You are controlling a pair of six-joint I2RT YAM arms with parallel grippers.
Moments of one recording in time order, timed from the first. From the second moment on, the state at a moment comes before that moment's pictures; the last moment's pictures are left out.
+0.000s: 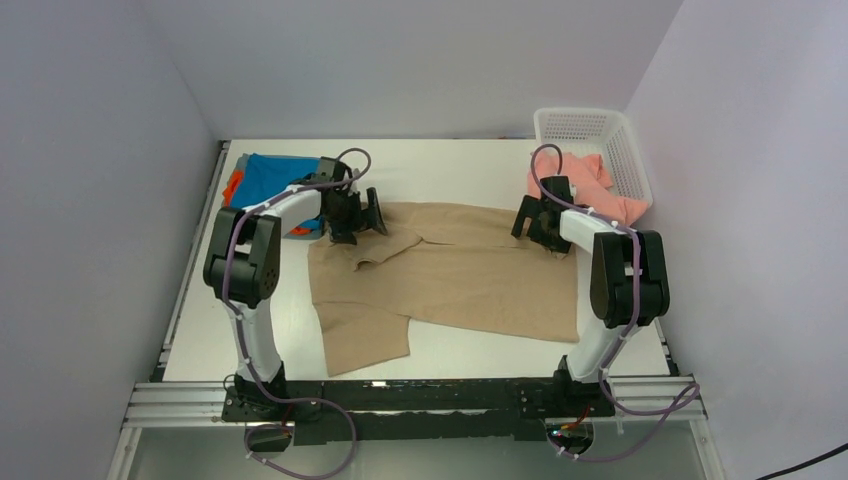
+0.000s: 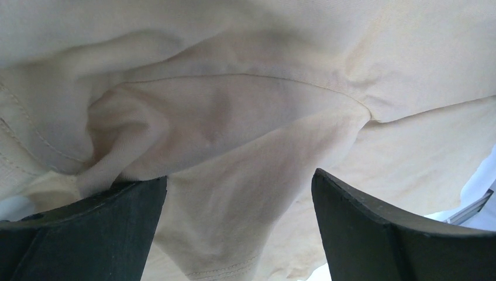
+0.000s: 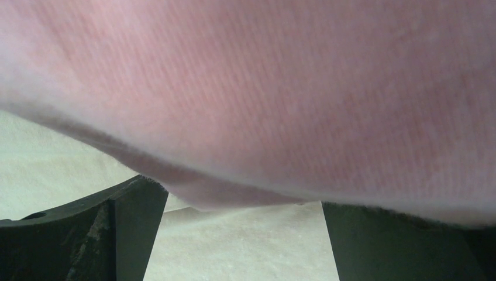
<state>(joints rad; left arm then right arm) -0.25 1.97 1.34 -0.47 0.36 -0.43 0.05 1.76 1.03 -0.29 0.13 0.40</state>
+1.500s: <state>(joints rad) -0.45 1.73 0.97 -0.16 0.34 -0.49 0.08 1.23 0.72 -0.41 0.12 0.46</state>
